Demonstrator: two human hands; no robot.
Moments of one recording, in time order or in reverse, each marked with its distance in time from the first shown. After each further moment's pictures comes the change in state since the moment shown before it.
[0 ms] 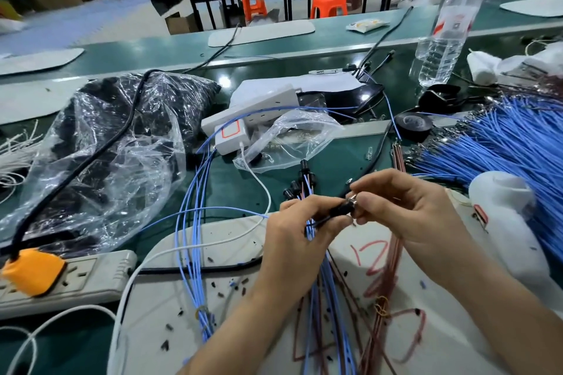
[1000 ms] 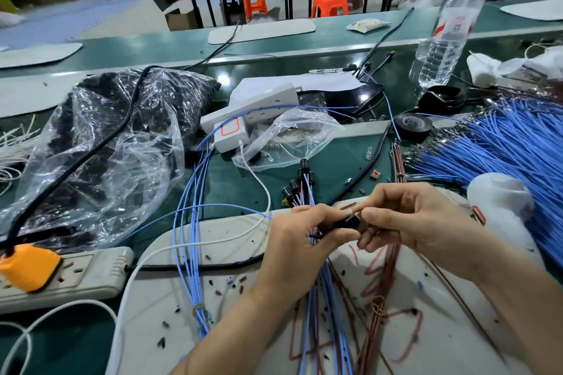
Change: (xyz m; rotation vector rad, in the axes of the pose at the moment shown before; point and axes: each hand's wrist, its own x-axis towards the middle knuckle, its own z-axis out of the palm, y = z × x) left_hand -0.003 -0.007 0.003 0.000 -0.100 0.021; right_hand 0.007 -0.007 -0.019 0.012 -0.245 0.331
